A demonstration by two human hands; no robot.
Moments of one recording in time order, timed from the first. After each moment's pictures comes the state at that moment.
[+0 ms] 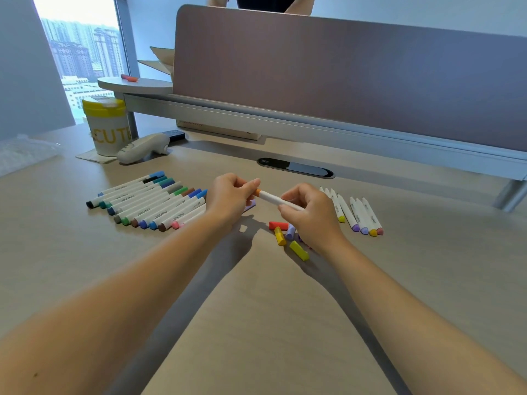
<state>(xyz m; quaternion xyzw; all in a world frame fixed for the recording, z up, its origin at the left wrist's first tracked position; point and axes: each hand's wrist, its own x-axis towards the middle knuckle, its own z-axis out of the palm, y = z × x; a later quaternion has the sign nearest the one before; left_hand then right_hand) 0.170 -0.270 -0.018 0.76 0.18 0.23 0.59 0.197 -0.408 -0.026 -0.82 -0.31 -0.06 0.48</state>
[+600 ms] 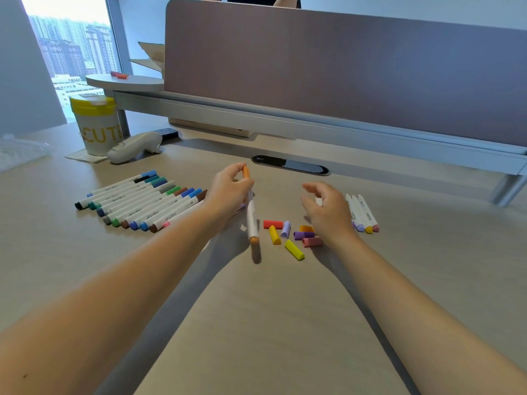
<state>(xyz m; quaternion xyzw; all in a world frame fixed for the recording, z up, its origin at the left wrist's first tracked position) 0.184 -0.268 -0.017 0.79 0.14 0.20 0.57 0.228 -0.426 -0.035 -0.86 -0.21 -0.11 0.45</state>
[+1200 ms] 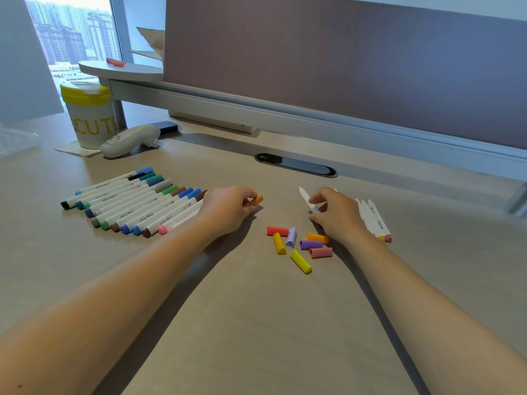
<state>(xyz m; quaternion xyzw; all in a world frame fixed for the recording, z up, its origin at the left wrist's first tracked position) 0.201 -0.245 -0.039 0.98 0.08 0.08 0.18 0.270 -0.427 -0.041 -0.95 -0.19 -0.06 0.24</state>
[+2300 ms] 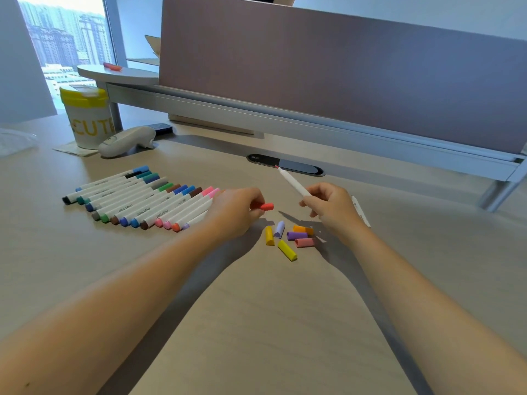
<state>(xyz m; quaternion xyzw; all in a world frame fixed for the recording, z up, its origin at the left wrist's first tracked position) 0.185 -0.281 -0.037 0.97 0.06 0.14 0.20 0.238 -0.442 -0.020 -0.86 -0.21 -0.01 0.46</state>
